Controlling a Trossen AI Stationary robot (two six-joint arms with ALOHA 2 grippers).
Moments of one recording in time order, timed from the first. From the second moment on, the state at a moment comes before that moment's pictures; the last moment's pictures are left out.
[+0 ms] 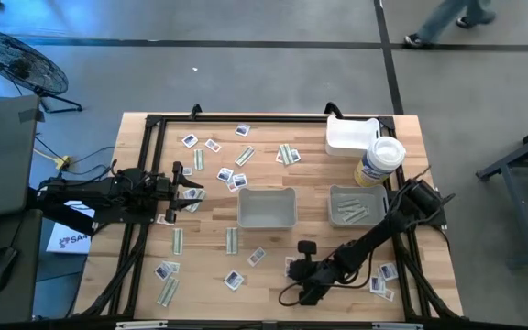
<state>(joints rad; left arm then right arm) -0.03 0.02 0.01 0.01 0.01 0.07 0.66 2.01 1.02 -0.06 0.38 0.59</state>
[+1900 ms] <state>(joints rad) -0.03 0.02 0.01 0.01 0.01 0.07 0.18 1.96 1.50 -0.48 0.33 0.34</state>
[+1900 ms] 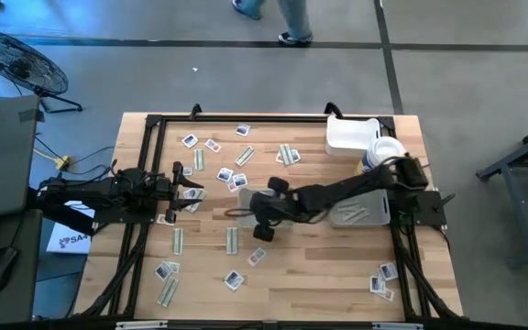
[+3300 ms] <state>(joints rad) -0.03 0.02 0.01 0.01 0.01 0.07 0.43 2.07 1.46 -0.16 0.26 0.21</state>
